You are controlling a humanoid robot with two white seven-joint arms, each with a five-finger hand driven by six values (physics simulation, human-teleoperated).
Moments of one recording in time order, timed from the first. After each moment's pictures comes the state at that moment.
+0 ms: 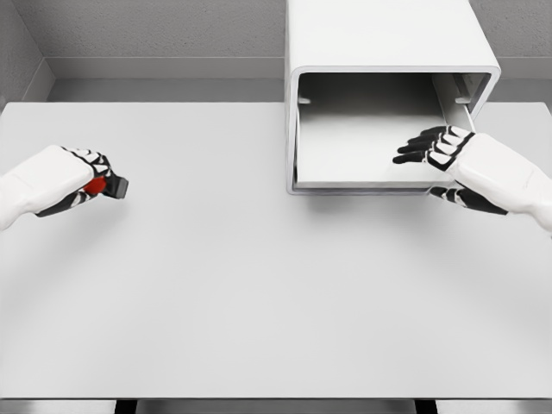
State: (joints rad) left arm -0.13 0.53 0.17 -1.72 -0.73 -0.61 -0.61; right arm -0.16 -0.93 0.24 -1.74 0.40 -0.61 0.03
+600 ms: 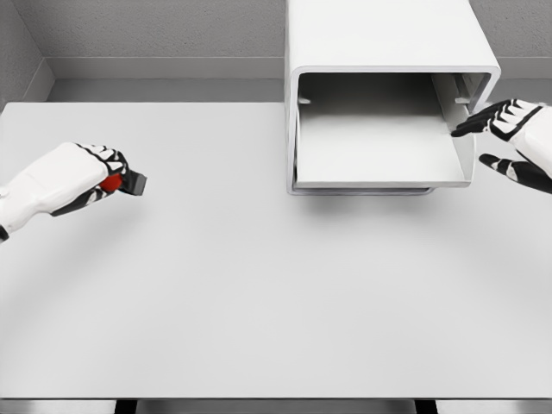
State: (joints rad) left arm -0.13 0.50 0.16 -1.77 -0.69 -0.61 -0.61; right arm -0.06 -0.95 0.05 -1.69 0.31 -0.61 0.04
